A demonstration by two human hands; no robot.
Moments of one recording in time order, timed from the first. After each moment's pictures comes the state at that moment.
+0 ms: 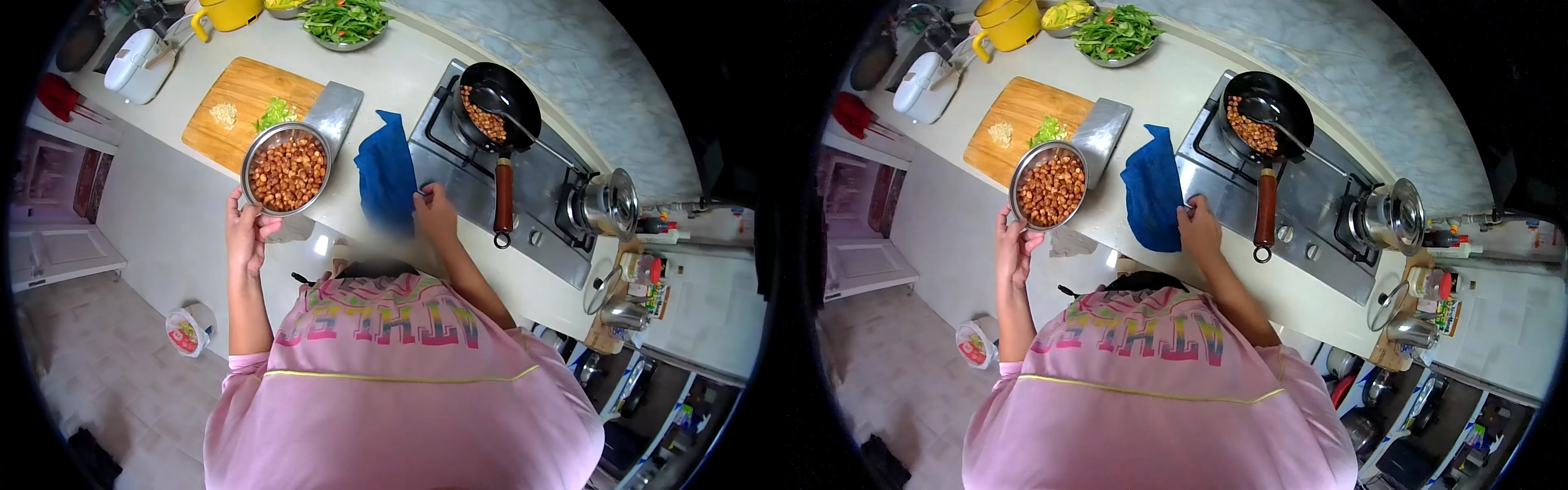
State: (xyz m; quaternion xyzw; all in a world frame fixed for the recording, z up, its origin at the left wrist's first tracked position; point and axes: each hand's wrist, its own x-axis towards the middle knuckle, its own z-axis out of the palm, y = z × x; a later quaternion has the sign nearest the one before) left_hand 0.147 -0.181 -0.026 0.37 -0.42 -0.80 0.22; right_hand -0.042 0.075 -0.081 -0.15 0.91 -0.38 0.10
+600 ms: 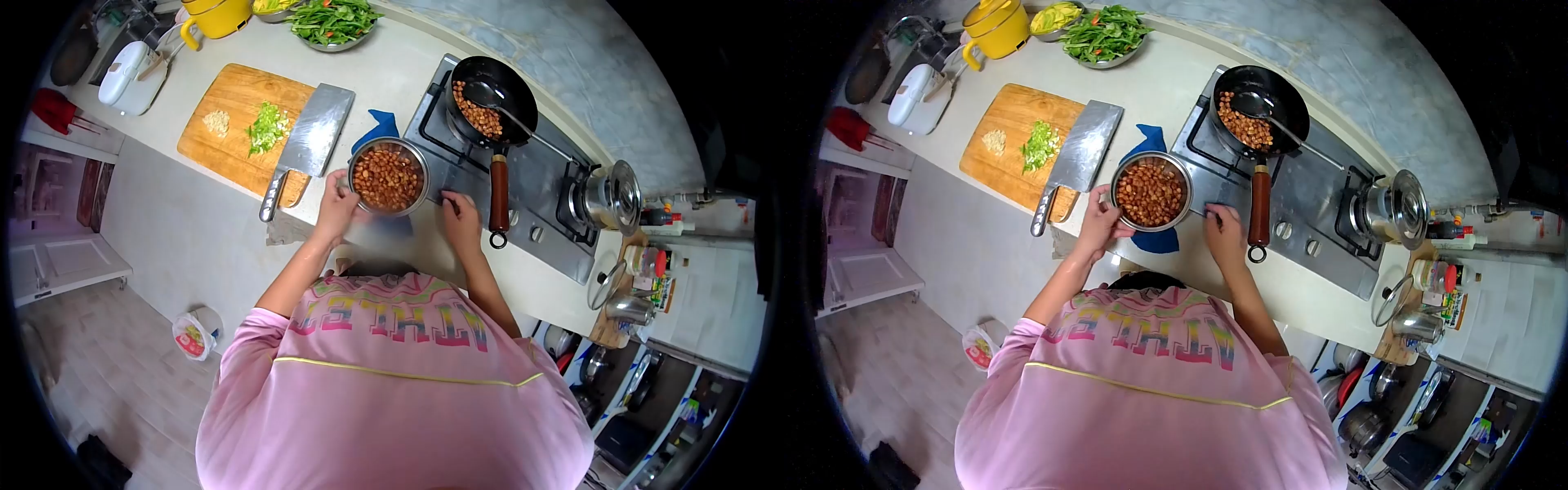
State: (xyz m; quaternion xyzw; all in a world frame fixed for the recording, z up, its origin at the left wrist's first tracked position) left_hand 0.047 -0.093 -0.094 0.28 -0.51 -0.81 0.04; right_hand -0.052 0.136 -0.086 -0.18 0.89 -0.42 0.03
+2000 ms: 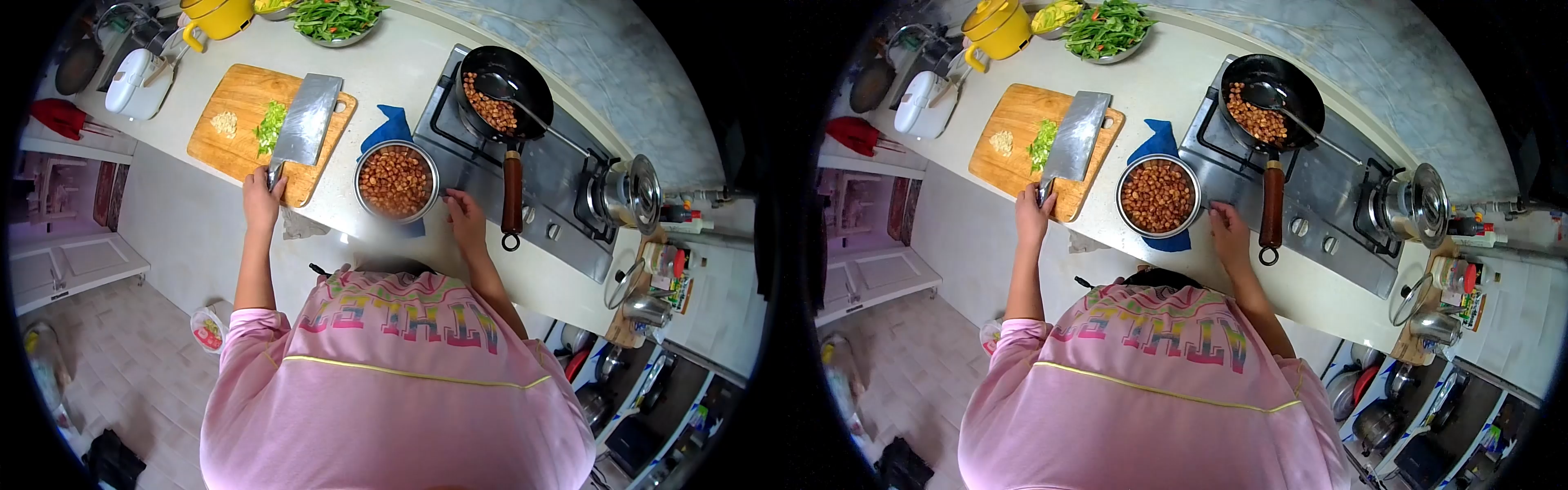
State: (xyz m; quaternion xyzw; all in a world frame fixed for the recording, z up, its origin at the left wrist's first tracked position) left_hand 0.095 -0.221 -0.098 0.34 -0.91 -0.19 0.16; right_hand -0.045 0.130 -0.115 -0.06 0.78 -0.60 0.18
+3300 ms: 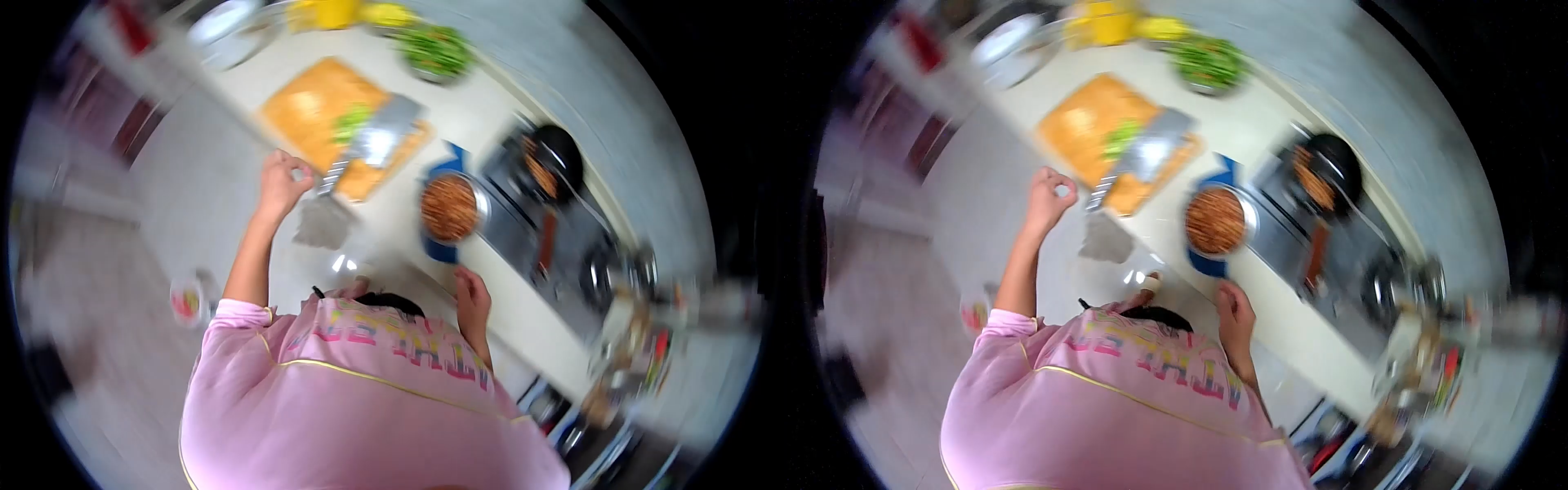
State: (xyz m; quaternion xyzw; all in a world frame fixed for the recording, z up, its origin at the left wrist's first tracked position) left_hand 0.175 -0.252 -0.052 0.30 -0.89 -0.24 0.26; right_hand 0.071 0.138 -0.062 -0.10 0.78 -0.57 0.22
